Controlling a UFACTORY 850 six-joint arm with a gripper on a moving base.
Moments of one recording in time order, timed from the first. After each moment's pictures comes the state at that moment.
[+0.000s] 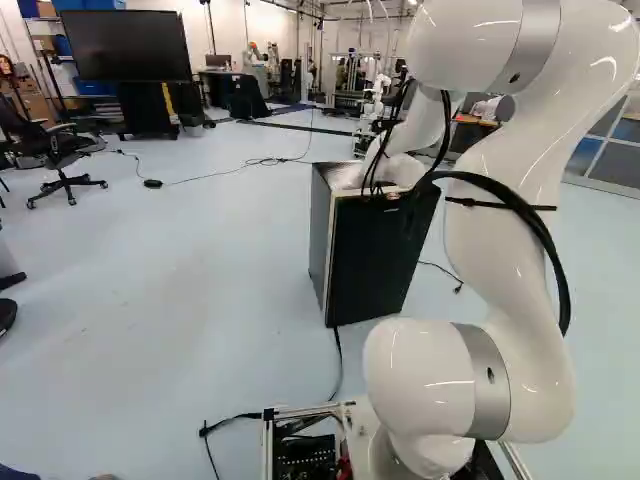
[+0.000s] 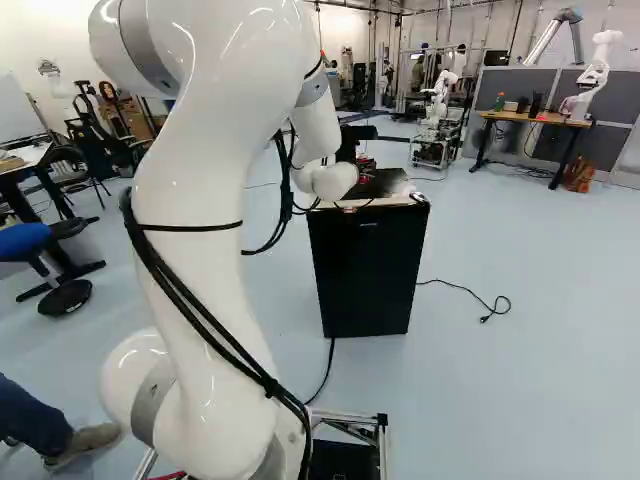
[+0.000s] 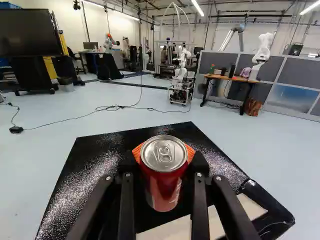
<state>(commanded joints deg) -15.2 -24.2 -56.3 -4.1 49.5 0.0</state>
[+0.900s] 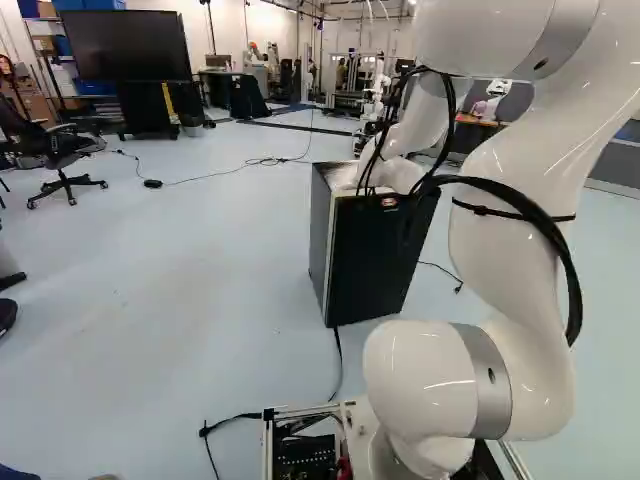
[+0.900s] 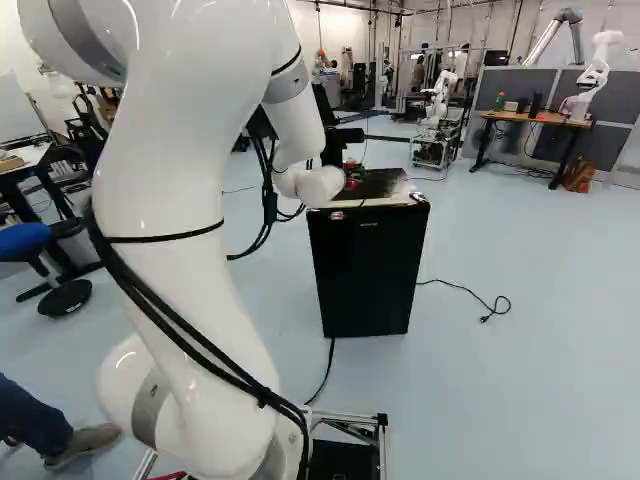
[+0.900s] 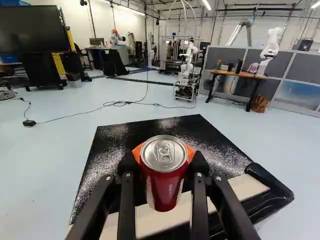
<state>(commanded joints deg) -12.2 -16.4 -46.3 -3.3 49.6 0.0</state>
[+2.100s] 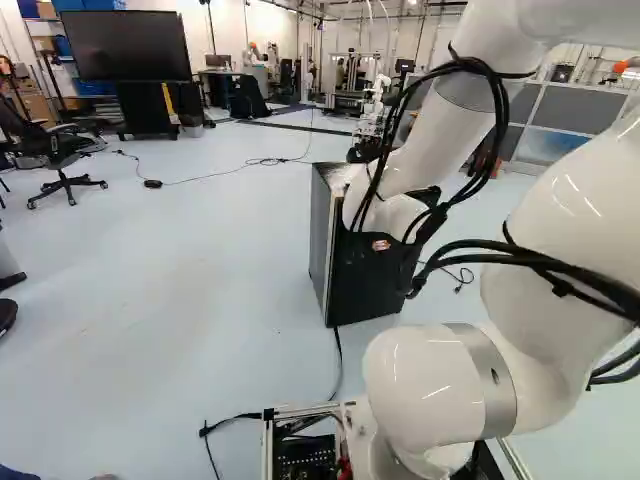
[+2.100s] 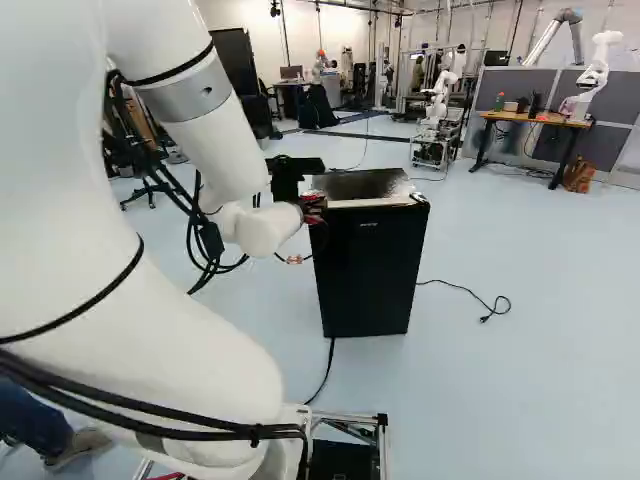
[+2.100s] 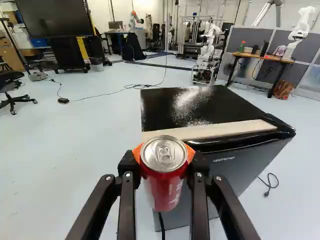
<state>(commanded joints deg) -3.7 6.2 -17.5 -1.0 49.9 0.0</state>
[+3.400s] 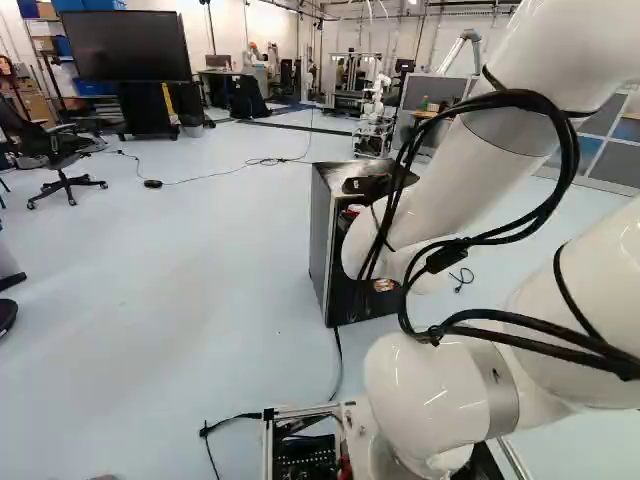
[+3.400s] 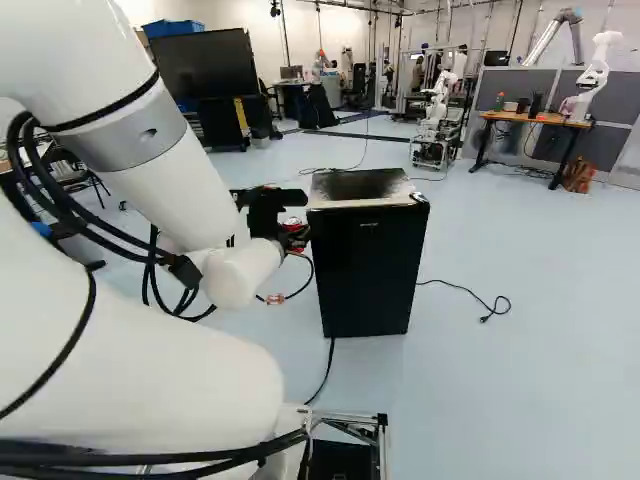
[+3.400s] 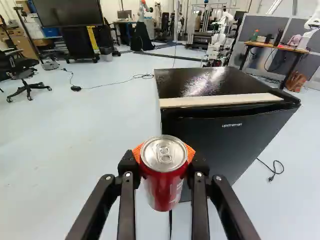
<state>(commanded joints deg) 0.0 16.0 -5.0 0.0 50.0 0.0</state>
